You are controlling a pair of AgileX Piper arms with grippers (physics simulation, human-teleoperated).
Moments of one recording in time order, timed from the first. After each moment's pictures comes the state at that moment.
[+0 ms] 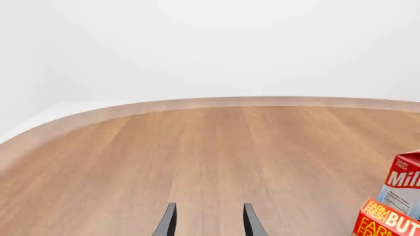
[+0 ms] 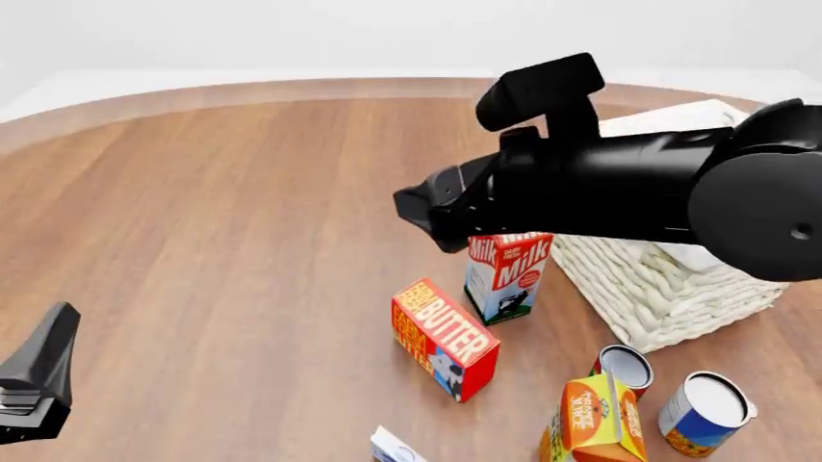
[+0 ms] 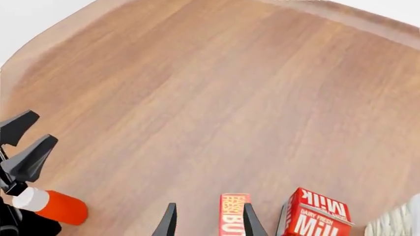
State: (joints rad) left arm 0.00 0.00 0.00 0.00 0.00; right arm 0.79 1.23 -0.98 0.32 0.12
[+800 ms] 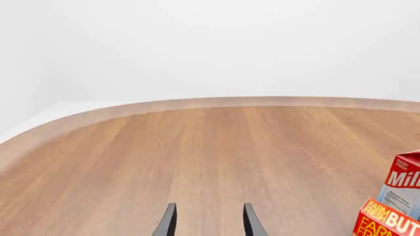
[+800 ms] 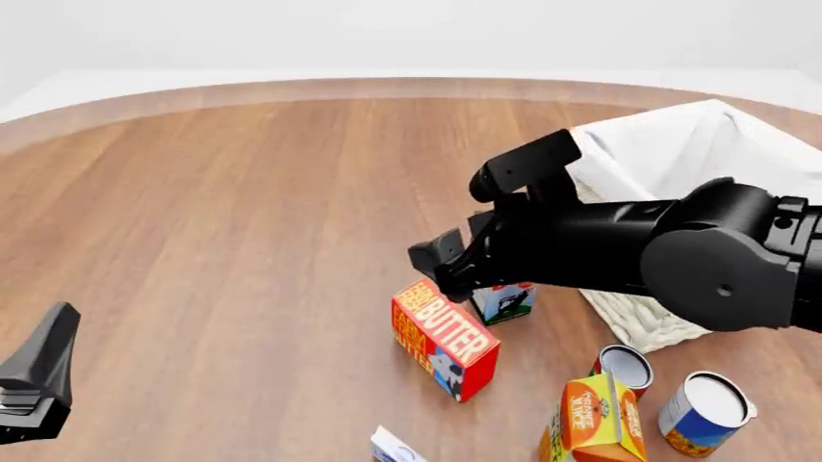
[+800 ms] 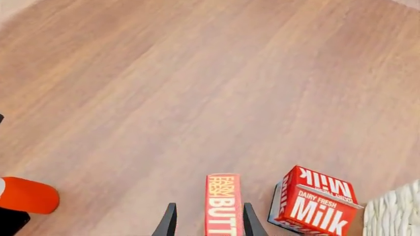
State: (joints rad) left arm 0.00 0.00 0.00 0.00 0.00; right arm 0.76 1.29 -0.83 0.20 0.11
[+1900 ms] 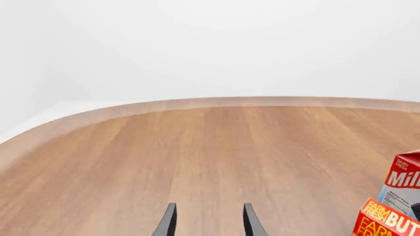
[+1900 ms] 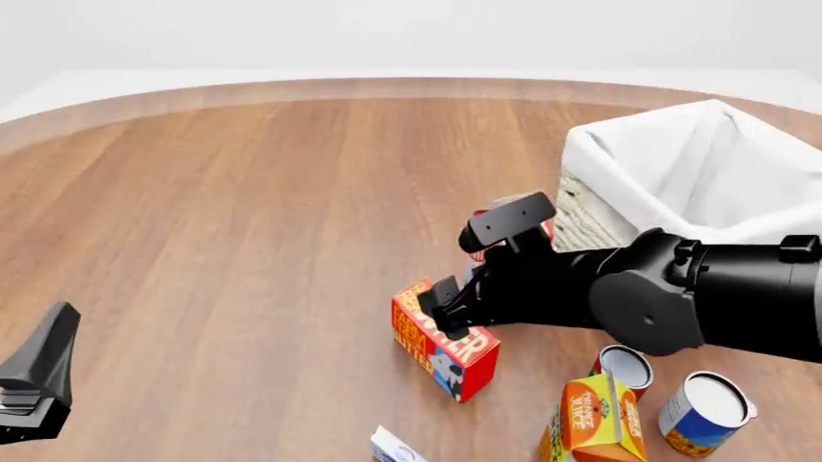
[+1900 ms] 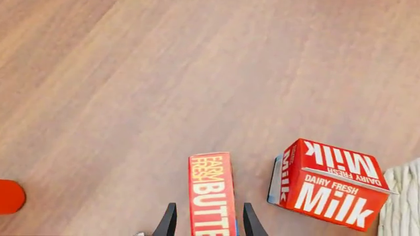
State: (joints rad) left arm 0.00 0.00 0.00 0.00 0.00; right arm 0.73 1.44 -0.74 0.11 0.16
